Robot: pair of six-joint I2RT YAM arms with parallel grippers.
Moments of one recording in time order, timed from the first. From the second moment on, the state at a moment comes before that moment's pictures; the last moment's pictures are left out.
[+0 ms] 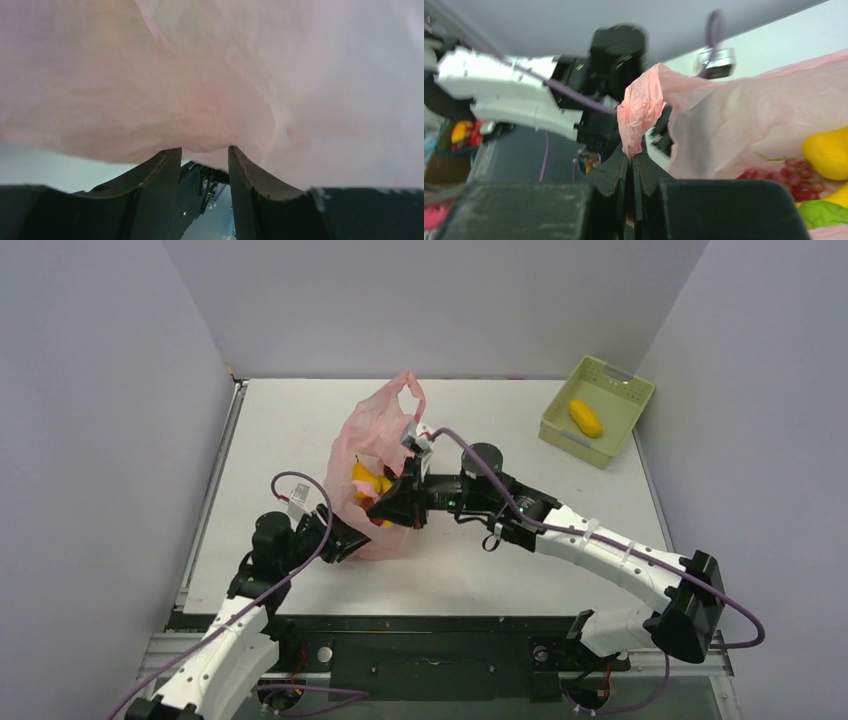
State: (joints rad) left arm -0.25 0.60 0.29 -0.07 0.54 -1.16; right arm 0.90 1.35 1.16 0.13 -0.58 0.38
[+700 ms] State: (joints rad) left arm -0.20 0.78 0.45 0.05 0.57 -1.06; right arm 1.42 1.58 0.87 0.06 0.30 -0.03
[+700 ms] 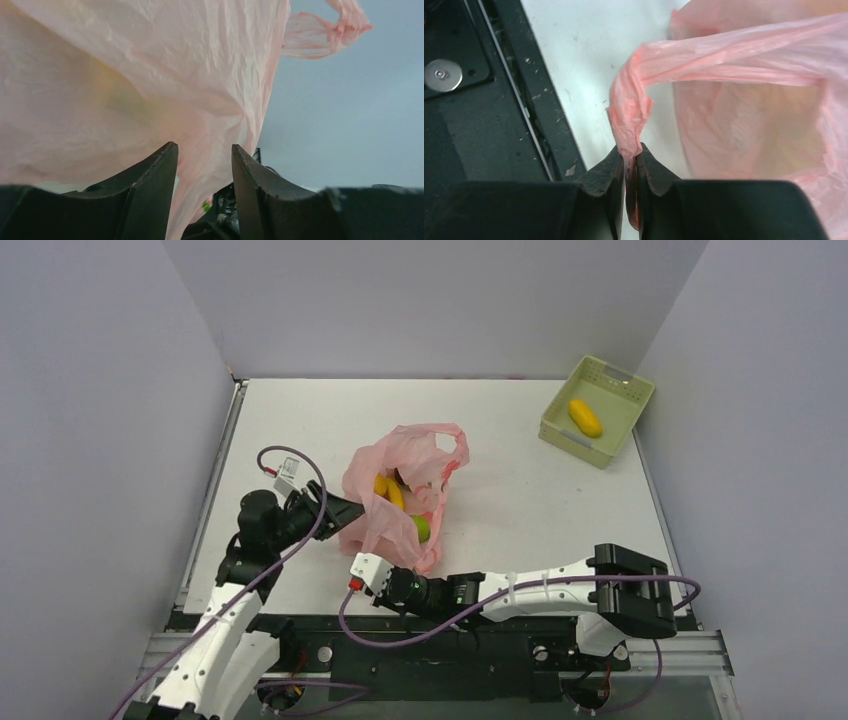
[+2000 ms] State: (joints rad) left arm -0.61 0.91 0.84 -0.64 0.00 -0.70; right arm 1.01 1.13 0.68 0.18 0.03 0.40
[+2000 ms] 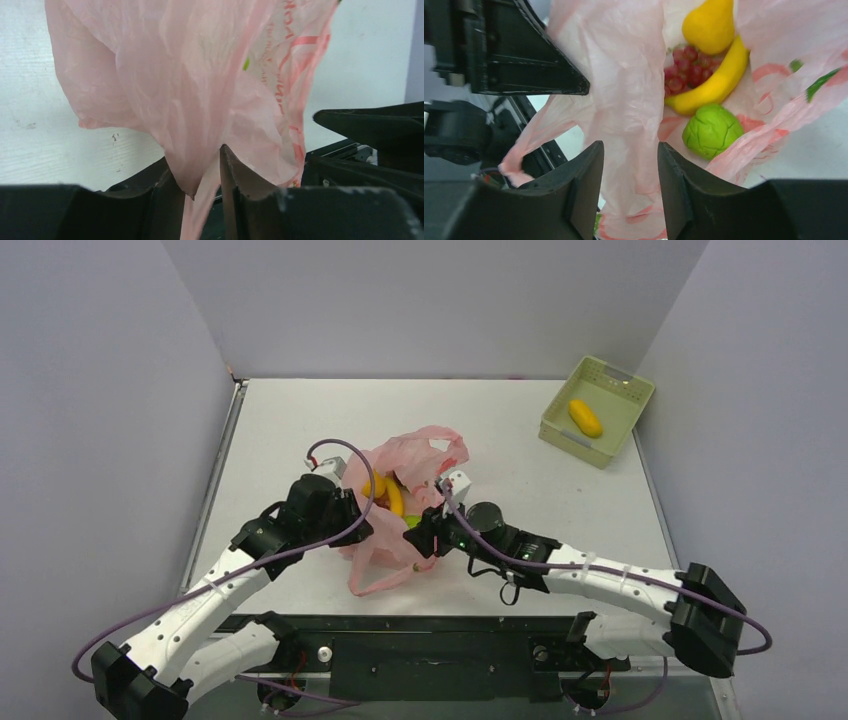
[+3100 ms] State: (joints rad) left arm -0.59 0.91 0.85 -0.98 0.01 -0.58; right arm 0.98 1.47 0.84 0.23 0.05 0.31
